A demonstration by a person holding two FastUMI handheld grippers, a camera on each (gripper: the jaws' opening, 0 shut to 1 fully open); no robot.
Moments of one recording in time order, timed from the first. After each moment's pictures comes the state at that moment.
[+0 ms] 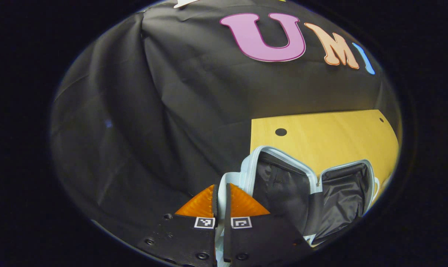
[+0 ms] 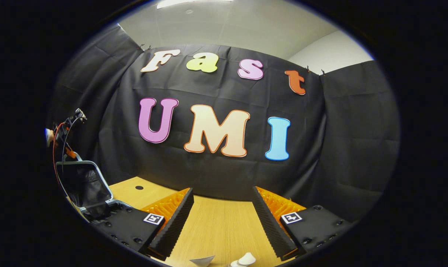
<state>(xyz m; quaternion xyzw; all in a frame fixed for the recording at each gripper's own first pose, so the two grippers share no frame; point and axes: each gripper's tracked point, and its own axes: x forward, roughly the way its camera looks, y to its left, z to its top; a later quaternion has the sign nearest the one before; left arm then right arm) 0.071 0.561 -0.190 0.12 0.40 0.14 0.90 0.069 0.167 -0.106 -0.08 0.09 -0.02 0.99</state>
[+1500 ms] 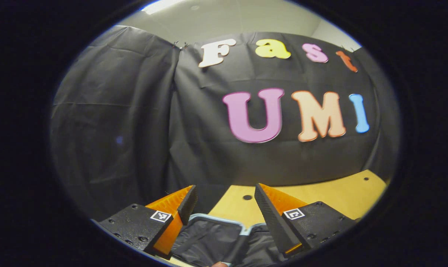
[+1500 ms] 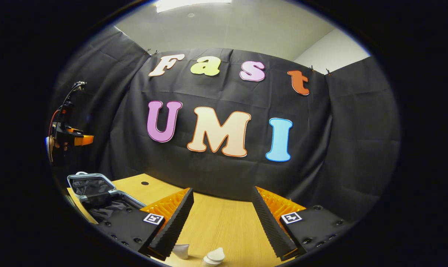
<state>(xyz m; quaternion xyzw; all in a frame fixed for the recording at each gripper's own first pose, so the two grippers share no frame) 0.063 0.327 -0.018 0.07 0.07 0.13 0.99 0.035 0.094 -0.094 -0.07 0.08 0.04 0.99</state>
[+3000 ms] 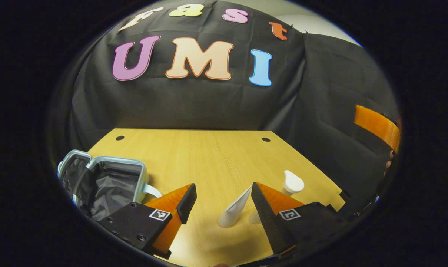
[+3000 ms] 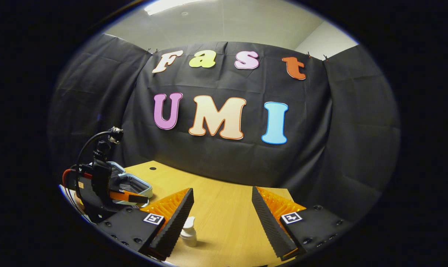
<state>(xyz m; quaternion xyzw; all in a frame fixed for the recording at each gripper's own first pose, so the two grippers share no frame) -0.013 -0.053 -0.252 -0.04 0.28 -0.15 0.95 -0.027 -0.004 -0.121 -0.06 0.14 0.07 0.99</state>
